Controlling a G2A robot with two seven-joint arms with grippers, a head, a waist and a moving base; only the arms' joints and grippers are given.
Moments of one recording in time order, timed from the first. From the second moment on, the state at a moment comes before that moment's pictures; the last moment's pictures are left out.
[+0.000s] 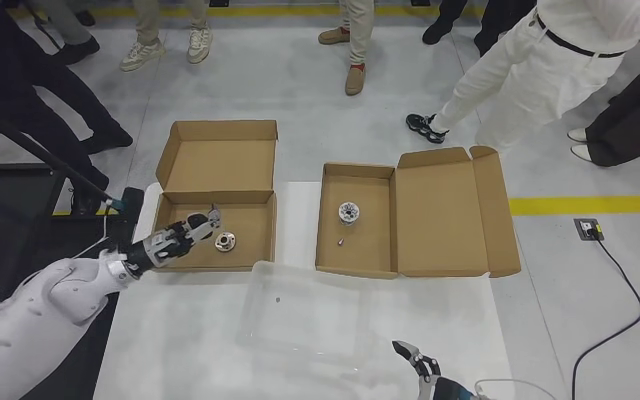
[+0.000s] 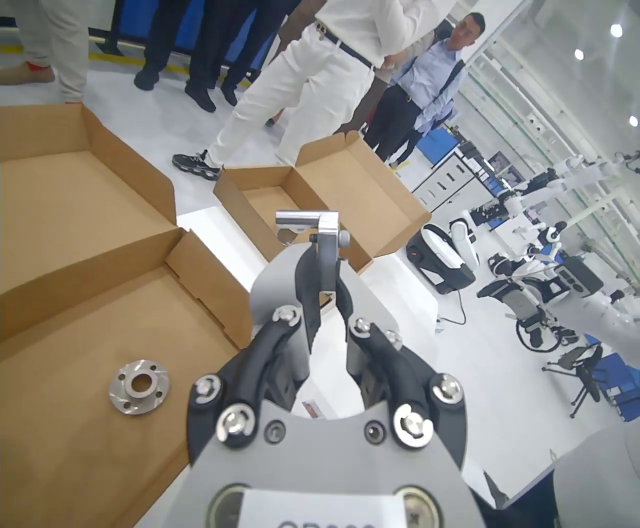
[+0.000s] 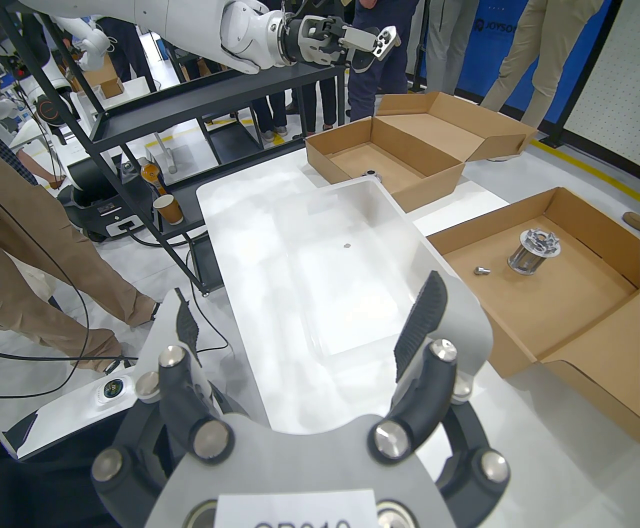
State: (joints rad) left arm 0.52 -0.58 -0.57 -1.14 -0.02 -0.99 -0.05; right arm -1.75 -1.28 1.58 -2.02 -1.59 -1.01 -0.20
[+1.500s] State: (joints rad) left arm 0.48 -0.74 -0.53 -0.85 -0.67 -0.83 -0.61; right arm -1.75 -1.28 1.58 -2.02 -1.59 -1.01 -0.20
